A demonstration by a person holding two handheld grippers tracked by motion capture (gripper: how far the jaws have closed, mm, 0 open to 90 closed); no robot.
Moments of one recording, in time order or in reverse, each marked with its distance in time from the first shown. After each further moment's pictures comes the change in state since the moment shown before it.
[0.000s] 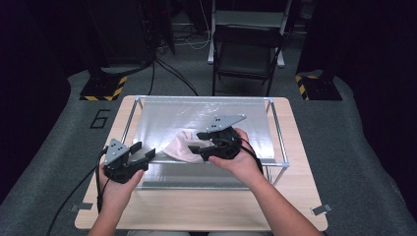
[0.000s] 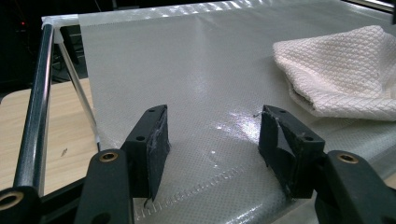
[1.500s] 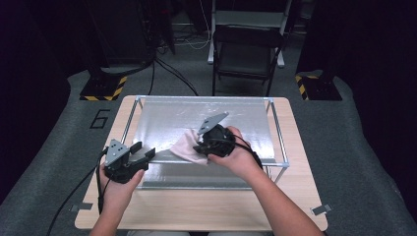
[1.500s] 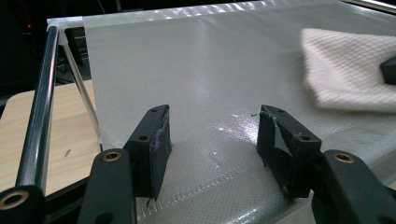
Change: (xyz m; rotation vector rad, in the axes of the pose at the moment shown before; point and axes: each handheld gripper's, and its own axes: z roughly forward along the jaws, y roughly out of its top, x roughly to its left) left arm -0.001 -0.001 0.001 -0.011 0.017 -0.003; right arm -0.009 0.001 0.019 0.256 0.003 -0.096
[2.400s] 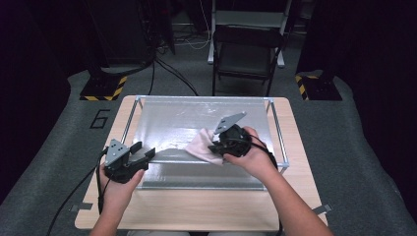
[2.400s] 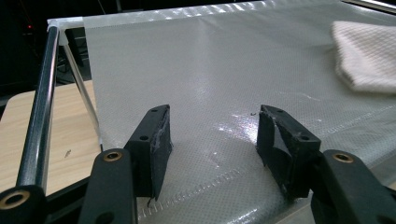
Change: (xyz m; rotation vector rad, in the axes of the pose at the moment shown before) left arm 0.000 0.000 0.000 0.000 0.000 0.004; right arm -0.015 -0.026 -0.025 0.010 -0.035 0.029
